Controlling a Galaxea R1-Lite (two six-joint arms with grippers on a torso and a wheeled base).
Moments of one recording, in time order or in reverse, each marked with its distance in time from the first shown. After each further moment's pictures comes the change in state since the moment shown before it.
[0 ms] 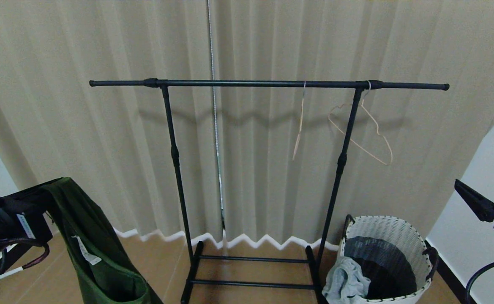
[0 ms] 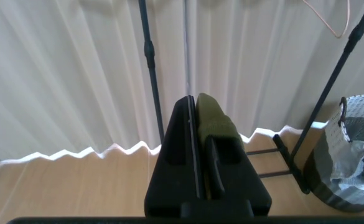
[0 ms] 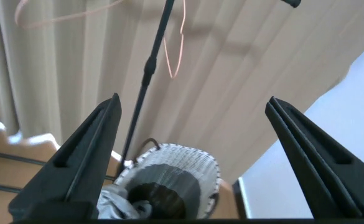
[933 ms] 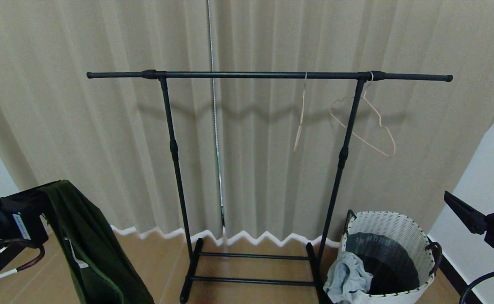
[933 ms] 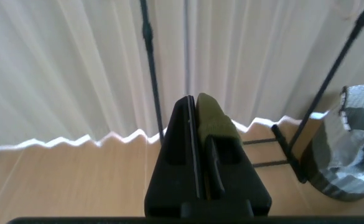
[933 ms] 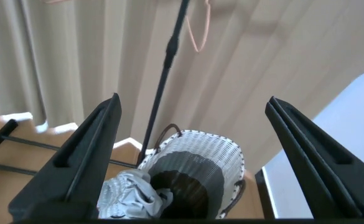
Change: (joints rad) left arm 0.003 -0.015 -0.044 0.109 0.003 -0.014; right arm 0.040 0.001 0.059 -0.012 -0.004 0.066
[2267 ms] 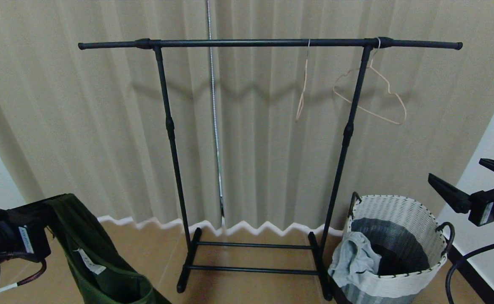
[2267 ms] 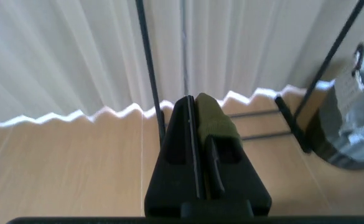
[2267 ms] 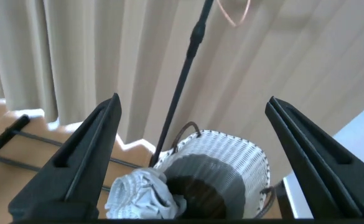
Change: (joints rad) left arm -0.032 -0.031 -0.002 0.105 0.014 0.011; right arm 0.072 0.066 -0.111 0.017 0.005 0.011
